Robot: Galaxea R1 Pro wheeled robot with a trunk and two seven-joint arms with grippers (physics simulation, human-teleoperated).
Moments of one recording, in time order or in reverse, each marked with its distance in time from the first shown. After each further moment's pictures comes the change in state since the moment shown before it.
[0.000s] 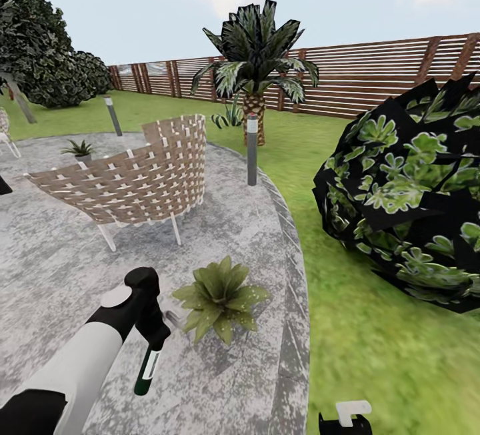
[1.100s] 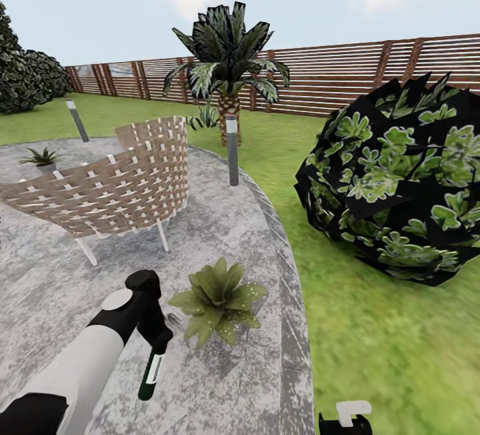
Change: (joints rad) left arm 0.013 -0.011 0.015 0.001 0.015 0.005 0.000; right arm 0.000 0.000 0.000 0.000 0.000 0.000 -0.001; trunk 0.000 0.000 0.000
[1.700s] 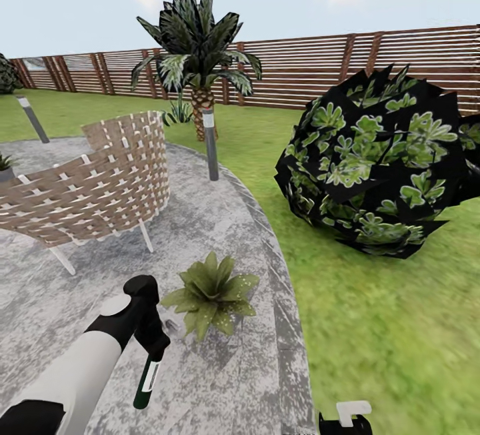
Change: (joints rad) left arm 0.025 0.008 0.000 0.000 -0.008 0.000 0.000; right arm 0.000 0.000 -0.001 0.000 -0.001 0.001 0.000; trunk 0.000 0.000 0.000
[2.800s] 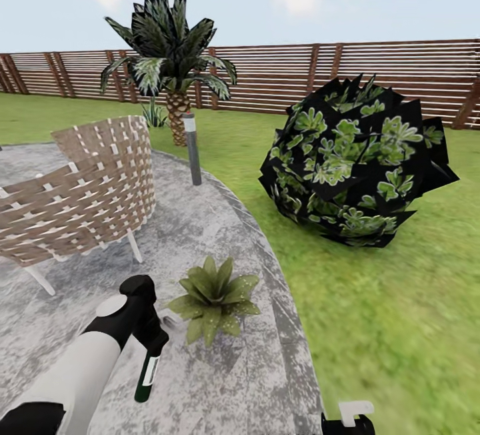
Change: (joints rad) left arm 0.004 -0.008 0.070 -0.007 0.009 0.007 0.079; right arm 0.000 -0.010 0.000 0.000 0.000 -0.001 0.000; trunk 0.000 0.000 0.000
